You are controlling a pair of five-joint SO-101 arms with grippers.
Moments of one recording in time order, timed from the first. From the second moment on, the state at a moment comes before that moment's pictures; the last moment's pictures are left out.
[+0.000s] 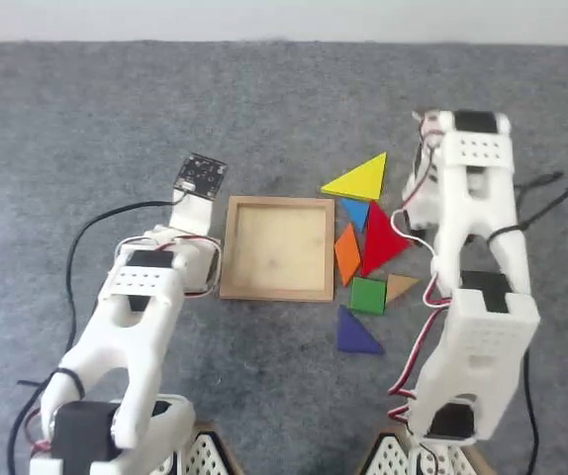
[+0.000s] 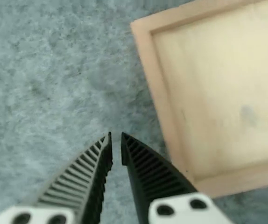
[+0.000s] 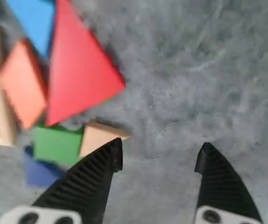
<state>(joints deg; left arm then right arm) -3.7 -18.3 58.9 35.3 -9.8 1.0 27.9 -16.4 94.9 12.8</state>
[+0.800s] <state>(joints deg) -5.1 -18.3 58.9 35.3 -11.5 -13.7 27.5 -4.5 72.7 -16.5</state>
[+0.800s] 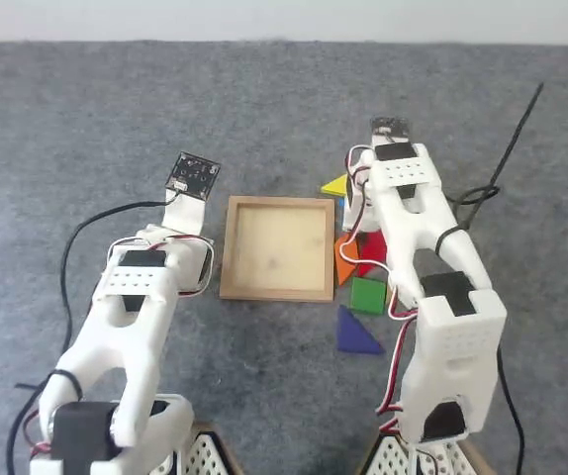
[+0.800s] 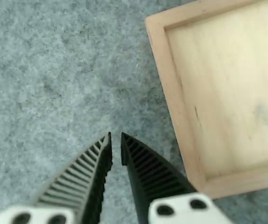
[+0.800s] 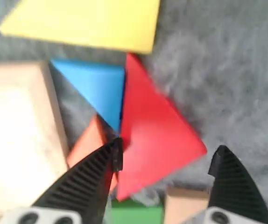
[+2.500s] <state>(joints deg) -5.1 -18.3 58.9 36.6 -11.5 -12.4 30.1 -3.5 72.3 7.2</state>
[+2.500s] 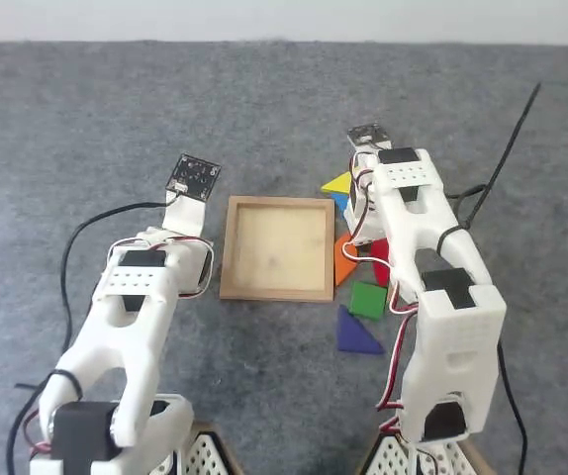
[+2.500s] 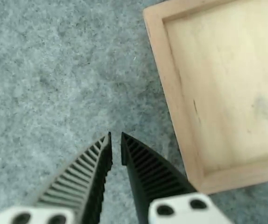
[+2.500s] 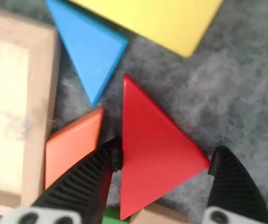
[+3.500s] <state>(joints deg) -5.1 -18.3 58.9 36.6 -11.5 -11.1 30.9 -3.7 77.3 30.3</state>
